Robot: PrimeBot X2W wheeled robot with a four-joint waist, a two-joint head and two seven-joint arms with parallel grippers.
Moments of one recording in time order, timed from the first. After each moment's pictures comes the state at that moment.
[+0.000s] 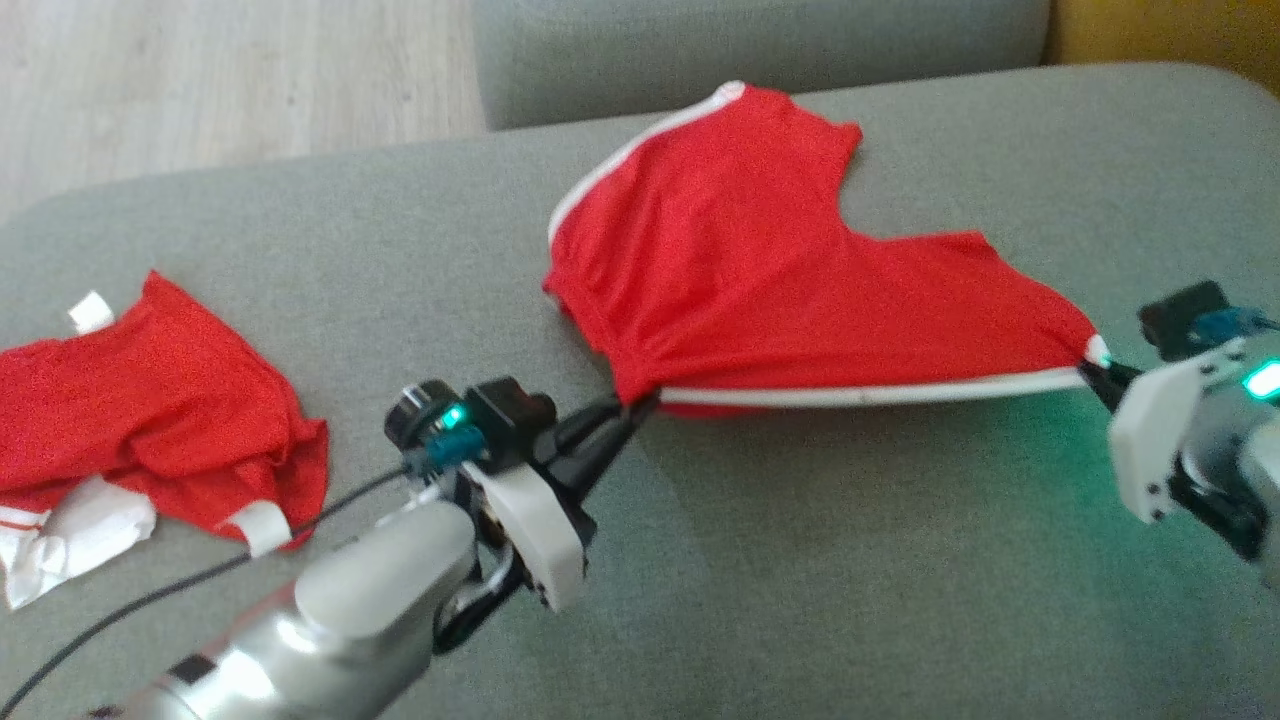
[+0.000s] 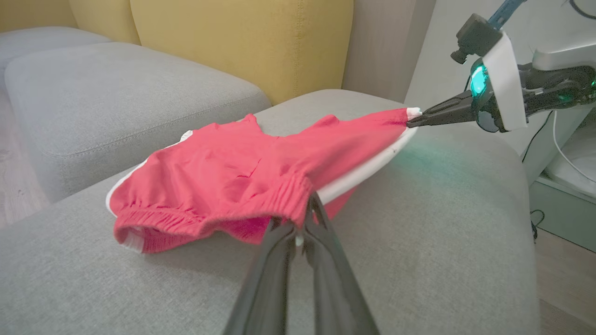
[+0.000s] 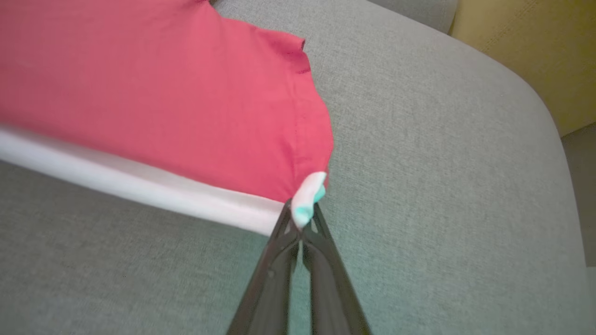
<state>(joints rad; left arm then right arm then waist) -0.73 0.32 -1.24 0.50 -0.82 -0.11 -0.19 -0.63 -0.61 0.83 0.78 0.62 0.13 0.18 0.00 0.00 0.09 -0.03</state>
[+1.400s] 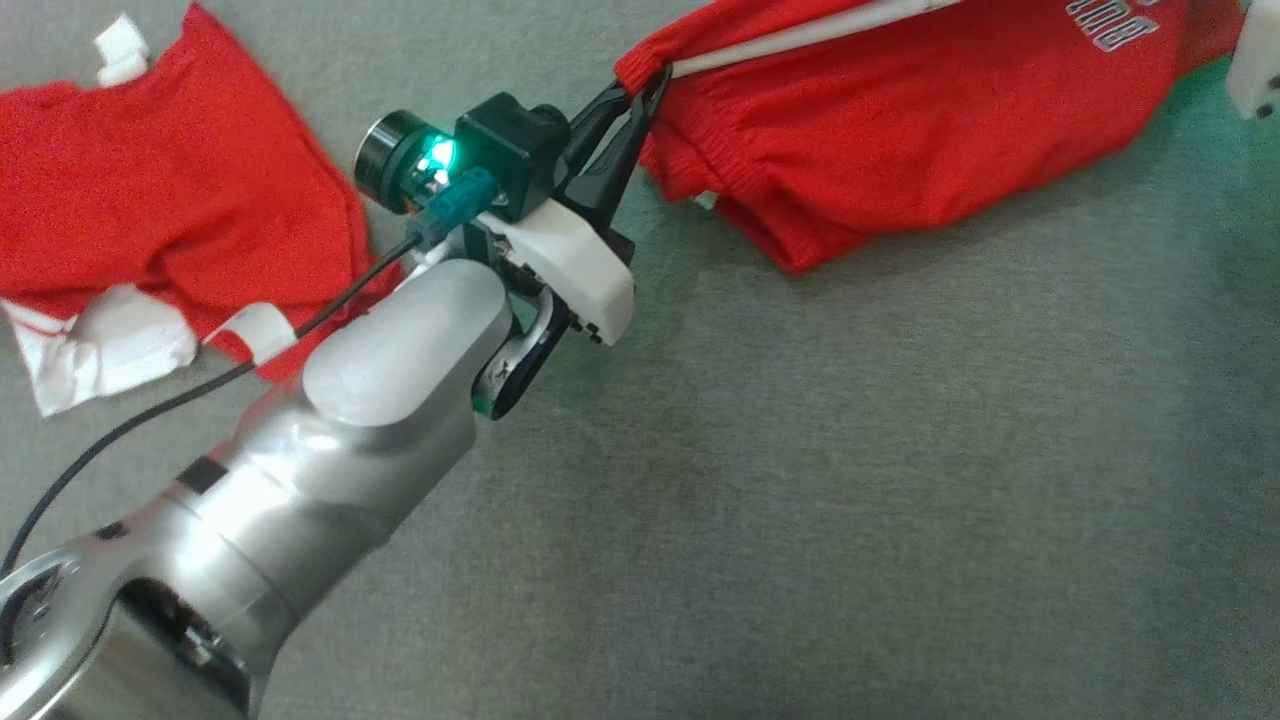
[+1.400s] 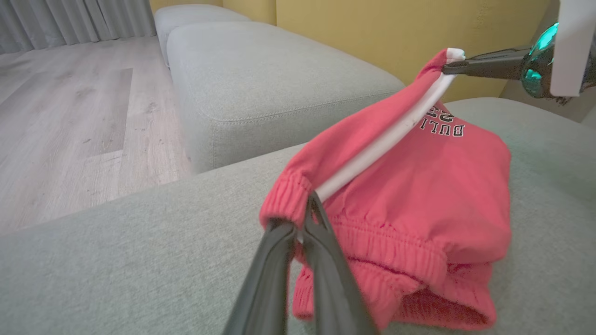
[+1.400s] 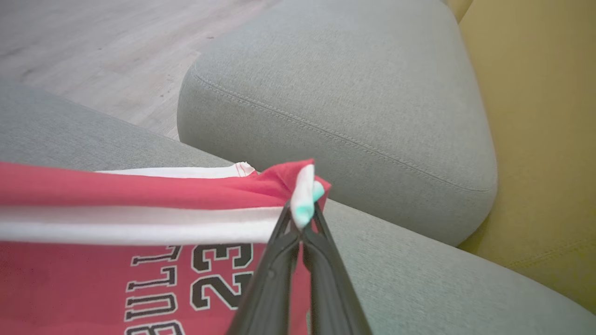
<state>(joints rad) -1.03 0.21 -1.10 0.55 -0.81 0.09 -0.16 -1.03 -0.51 0.39 0.70 0.30 0.13 0.21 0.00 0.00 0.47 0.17</state>
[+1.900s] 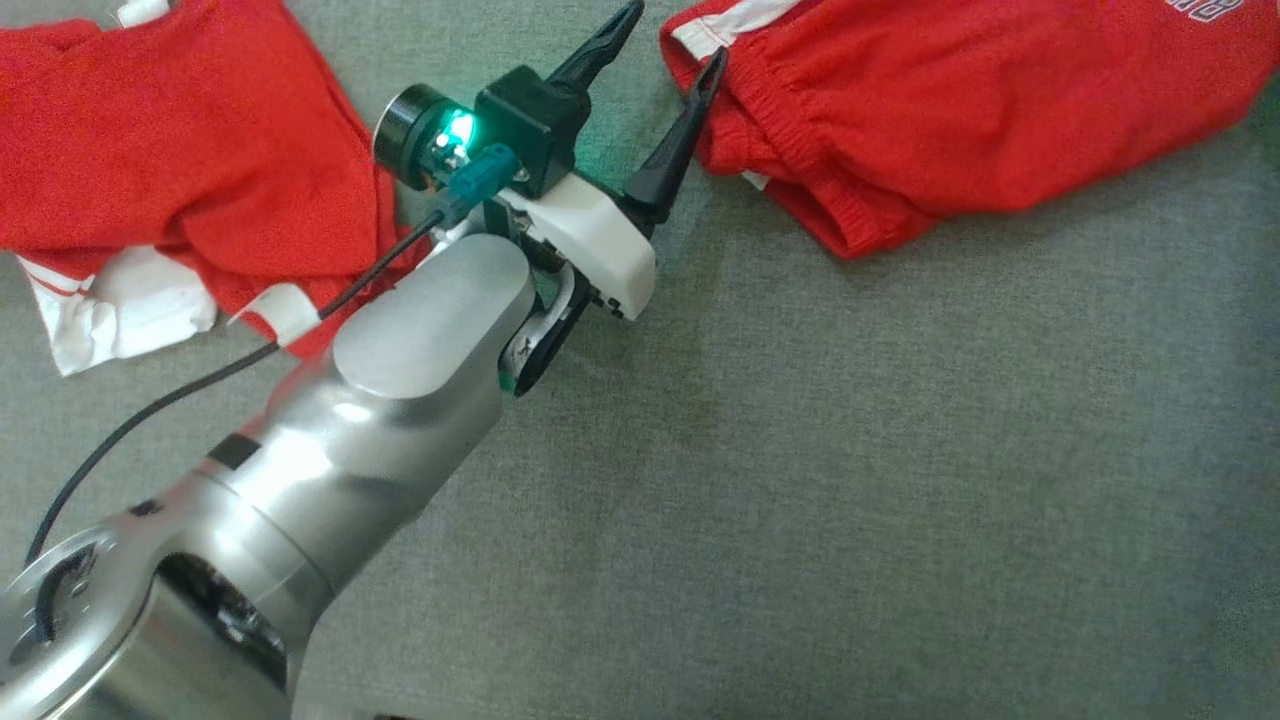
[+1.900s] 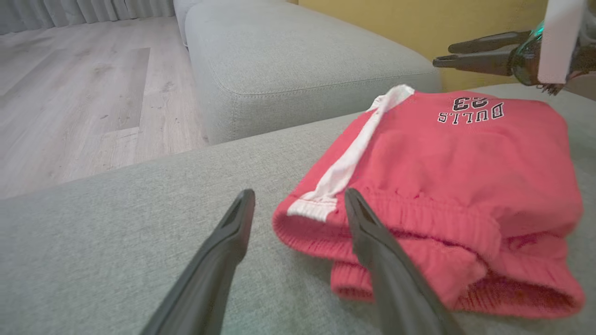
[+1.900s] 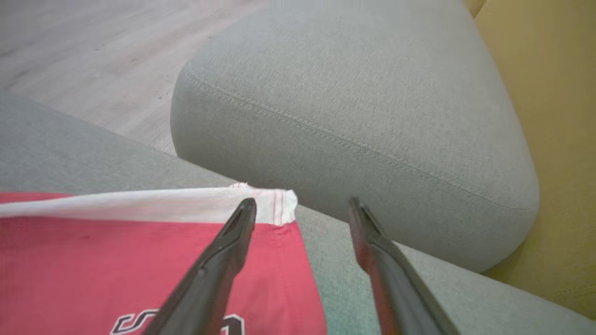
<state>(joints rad) -1.08 0.13 -1.10 0.66 -0.81 0.06 -0.21 -1.20 -0.50 0.44 0.90 0.27 0.13 0.13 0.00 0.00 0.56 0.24</state>
